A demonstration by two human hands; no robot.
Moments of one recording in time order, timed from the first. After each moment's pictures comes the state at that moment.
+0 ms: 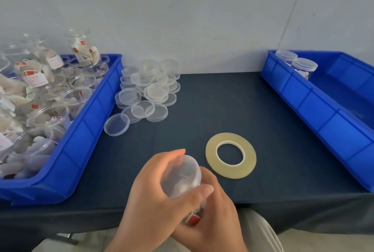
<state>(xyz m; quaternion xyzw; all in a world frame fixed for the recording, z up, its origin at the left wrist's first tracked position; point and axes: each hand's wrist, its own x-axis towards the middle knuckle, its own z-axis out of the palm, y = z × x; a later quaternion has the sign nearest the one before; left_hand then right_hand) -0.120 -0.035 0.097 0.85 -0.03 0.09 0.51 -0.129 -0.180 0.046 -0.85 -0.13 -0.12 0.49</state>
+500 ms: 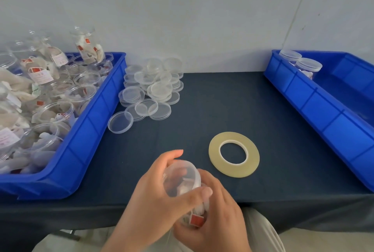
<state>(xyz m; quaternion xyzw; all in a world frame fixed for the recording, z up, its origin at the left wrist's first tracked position) -0.122 -0.024 0.094 0.84 0.00 0.01 0.53 -0.131 -0.180 0.028 -0.89 -0.14 -0.14 0.41</state>
